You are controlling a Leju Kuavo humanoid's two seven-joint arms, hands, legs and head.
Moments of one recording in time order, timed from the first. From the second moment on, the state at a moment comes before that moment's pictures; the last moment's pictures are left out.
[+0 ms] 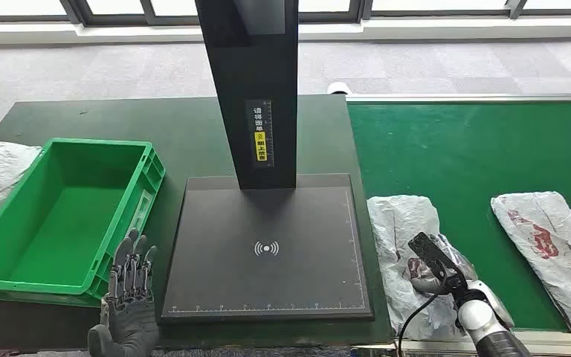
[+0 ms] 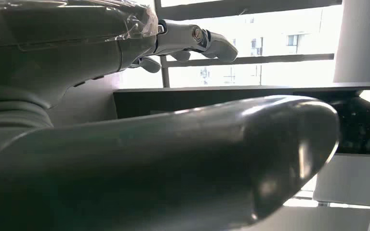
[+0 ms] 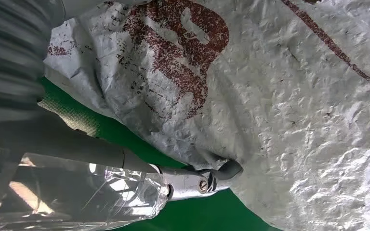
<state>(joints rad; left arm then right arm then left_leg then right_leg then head) 0.28 0.15 -0.49 -1.99 -0.07 0.45 -0.52 -0.23 -0.28 0.23 -0.83 0.26 -0.01 0.02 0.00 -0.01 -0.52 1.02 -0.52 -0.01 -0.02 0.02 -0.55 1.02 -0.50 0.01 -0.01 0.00</state>
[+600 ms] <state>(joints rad) 0.28 0.15 -0.49 -1.99 -0.08 0.45 -0.52 -0.25 -0.32 0.35 -0.84 0.28 0.09 0.00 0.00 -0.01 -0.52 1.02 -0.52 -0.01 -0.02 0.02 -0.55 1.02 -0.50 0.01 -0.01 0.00</state>
